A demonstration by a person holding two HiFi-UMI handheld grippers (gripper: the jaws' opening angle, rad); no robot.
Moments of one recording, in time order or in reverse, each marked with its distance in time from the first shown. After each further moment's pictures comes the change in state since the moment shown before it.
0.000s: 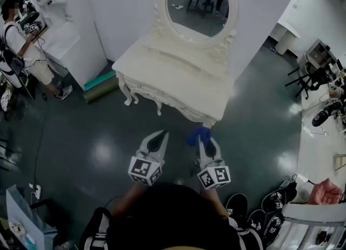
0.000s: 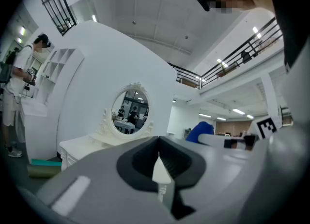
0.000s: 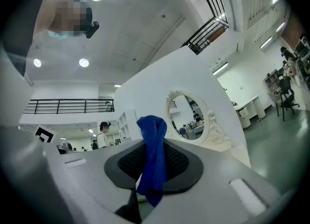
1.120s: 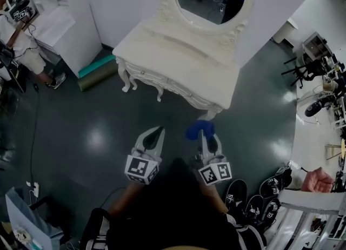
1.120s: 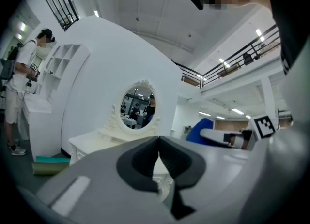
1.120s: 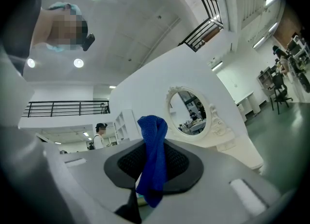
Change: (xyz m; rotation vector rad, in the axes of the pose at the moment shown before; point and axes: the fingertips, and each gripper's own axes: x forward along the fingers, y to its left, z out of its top) left arm -0.055 0.090 -0.012 -0.018 0.047 -0.005; right arm 0.034 0.064 -0.047 0.044 -0.024 -0.048
